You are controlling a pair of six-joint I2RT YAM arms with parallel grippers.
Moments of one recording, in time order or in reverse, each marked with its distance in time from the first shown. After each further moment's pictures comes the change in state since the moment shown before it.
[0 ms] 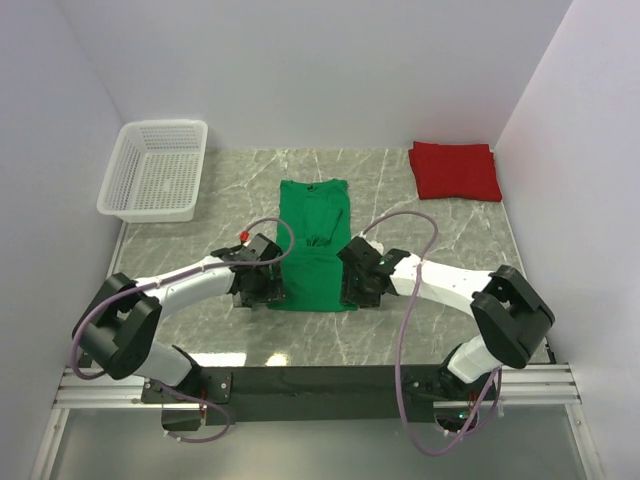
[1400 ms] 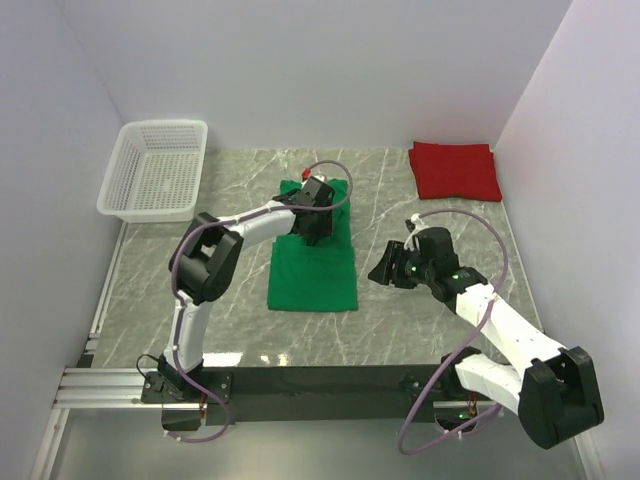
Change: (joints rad) left arm 0.004 0.683 0.787 0.201 -0.038 0.226; right arm -0.457 -0.464 -0.283 0.283 -0.423 -0.356
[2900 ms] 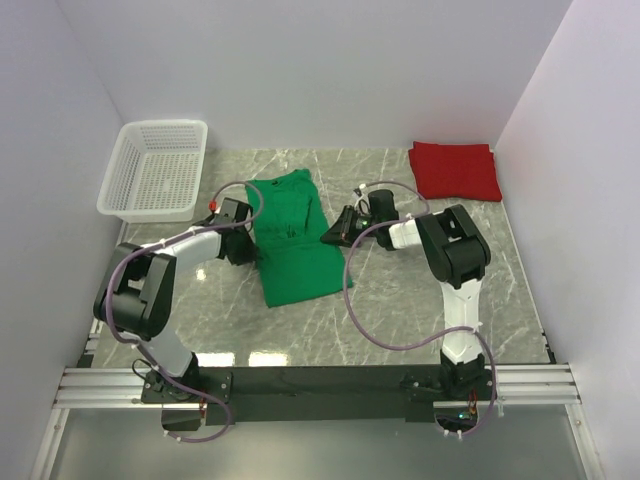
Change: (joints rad) left arm 0.329 -0.457 -0.633 0.049 0.078 -0.220; right arm 0.008 1.104 0.541 0.672 -0.397 0.271
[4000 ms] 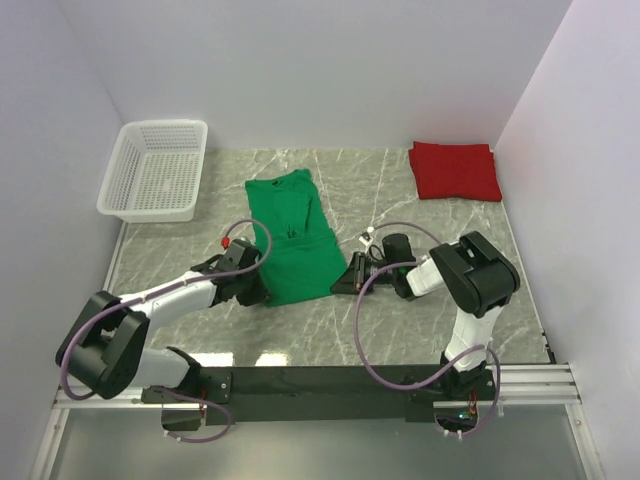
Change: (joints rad) left arm -0.213 -0.325 -0.342 0.053 0.105 -0.122; right arm 0.063 -0.278 -0.573 0.283 -0.092 -0.011
